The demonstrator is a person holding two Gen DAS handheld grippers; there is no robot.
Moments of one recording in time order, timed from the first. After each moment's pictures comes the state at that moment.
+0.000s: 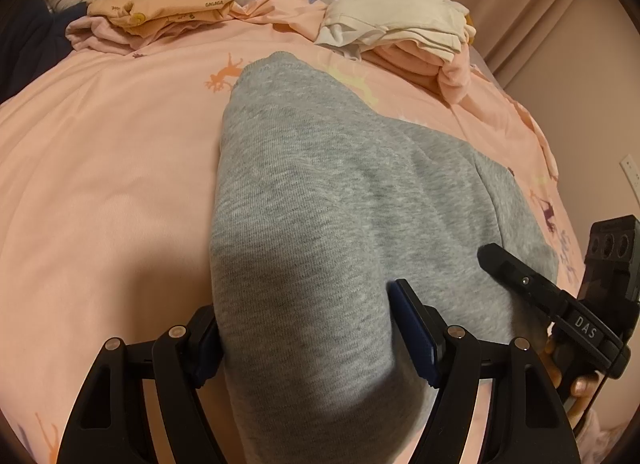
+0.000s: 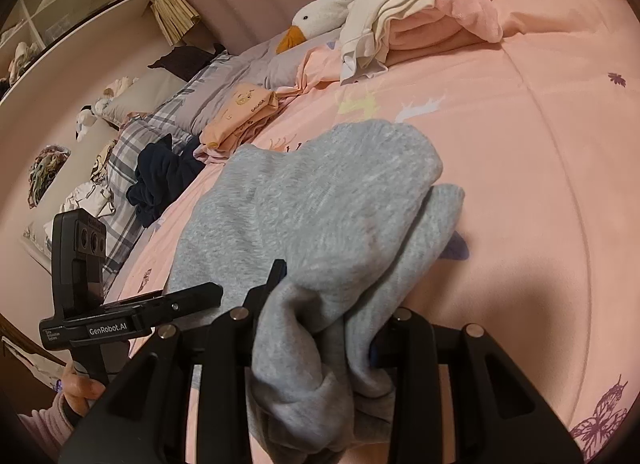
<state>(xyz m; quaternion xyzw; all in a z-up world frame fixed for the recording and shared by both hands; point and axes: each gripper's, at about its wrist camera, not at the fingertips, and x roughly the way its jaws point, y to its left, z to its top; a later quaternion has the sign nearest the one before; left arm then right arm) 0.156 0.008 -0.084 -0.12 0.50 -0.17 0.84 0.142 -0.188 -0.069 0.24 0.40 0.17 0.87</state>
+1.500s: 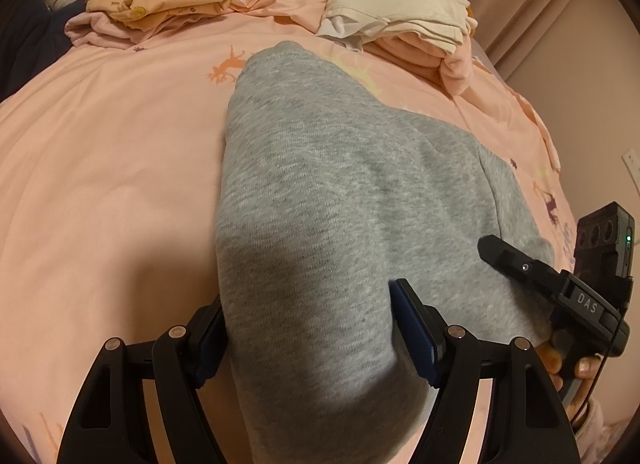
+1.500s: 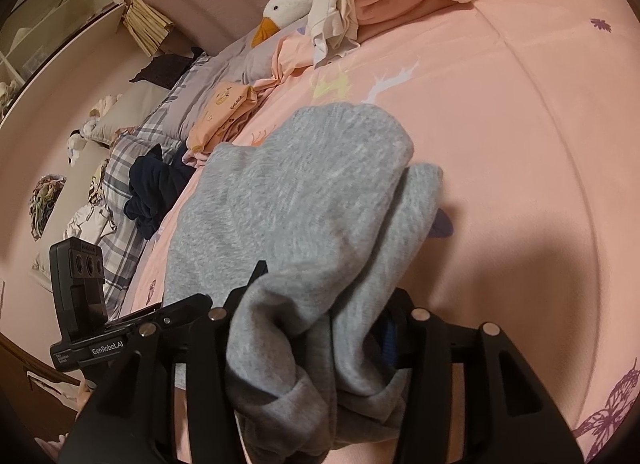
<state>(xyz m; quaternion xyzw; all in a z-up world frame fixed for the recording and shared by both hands) 0.155 0.012 -0.085 -0.11 0.51 -0.17 0.83 0.144 -0.200 -0.084 0.30 0.43 0.15 0.84</state>
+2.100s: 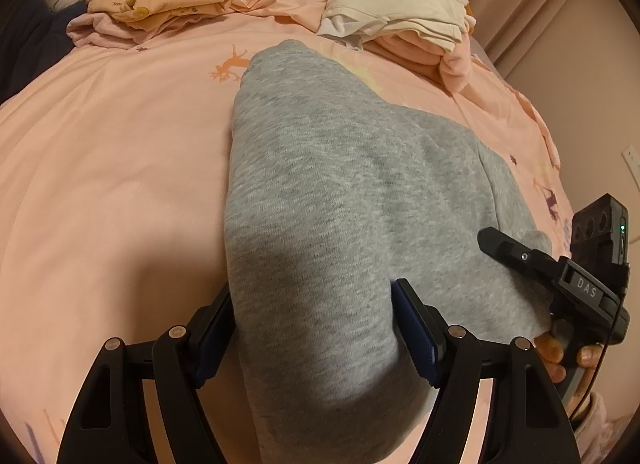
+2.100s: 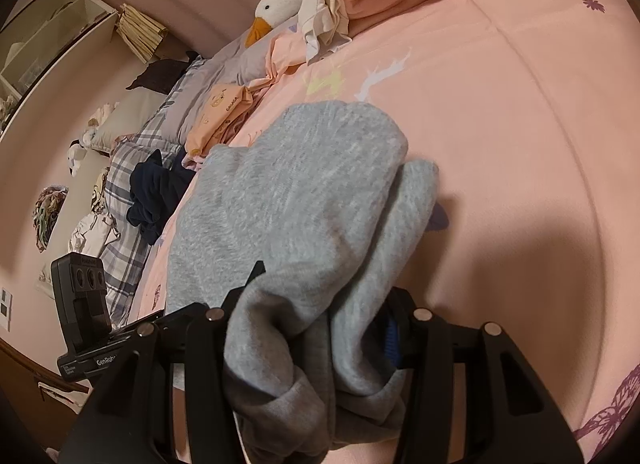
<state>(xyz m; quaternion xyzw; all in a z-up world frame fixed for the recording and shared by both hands) 0.151 0.014 -0.085 -0.10 0.51 -0.17 0.83 0.144 -0.205 -0.088 0.32 0.44 0.15 0.82</state>
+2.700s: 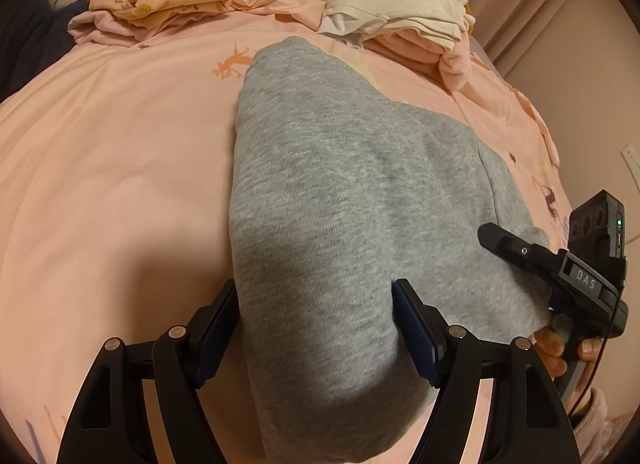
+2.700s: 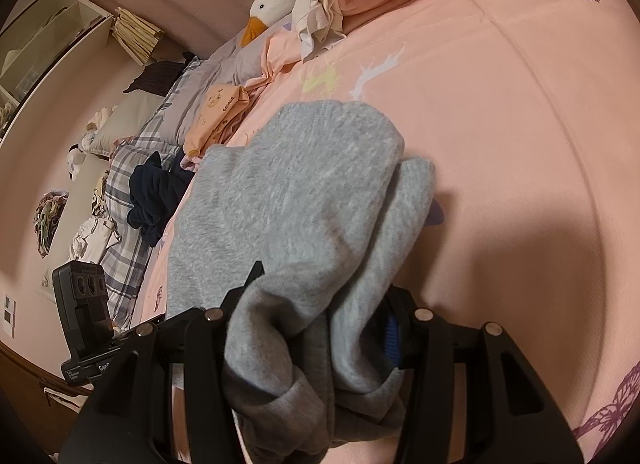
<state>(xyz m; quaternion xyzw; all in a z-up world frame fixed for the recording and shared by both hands) 0.149 0.016 -0.085 -0.10 0.52 -0.17 0.83 0.145 -0.208 -0.091 0.33 0.45 0.15 0.82</state>
